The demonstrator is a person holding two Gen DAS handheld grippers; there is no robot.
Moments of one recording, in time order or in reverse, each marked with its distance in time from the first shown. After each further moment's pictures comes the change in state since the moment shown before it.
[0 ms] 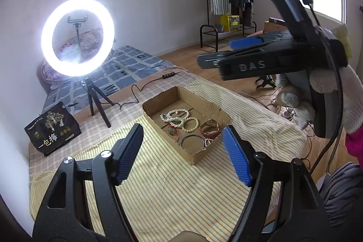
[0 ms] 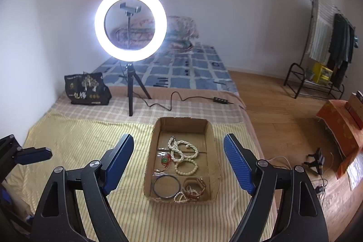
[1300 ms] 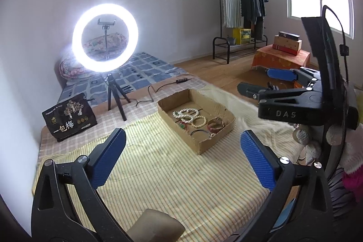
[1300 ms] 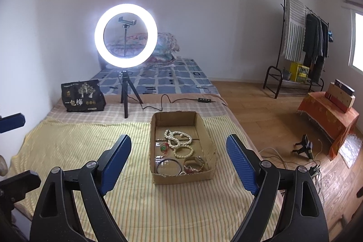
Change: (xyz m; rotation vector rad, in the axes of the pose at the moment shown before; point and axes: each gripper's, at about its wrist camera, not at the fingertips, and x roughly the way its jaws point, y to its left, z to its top) left arm -0.062 0.004 -0.032 -0.065 -0.059 0.078; right arm -0.057 0.033 -0.071 0.073 -0.121 -0.116
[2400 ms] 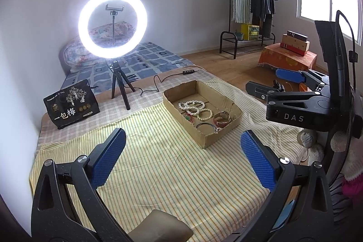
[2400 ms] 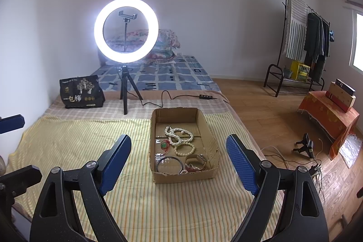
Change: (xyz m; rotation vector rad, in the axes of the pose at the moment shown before) left arm 0.011 0.008 -0.007 -0.047 0.043 0.014; right arm 0.010 0.005 -0.006 -0.012 0.016 -0.001
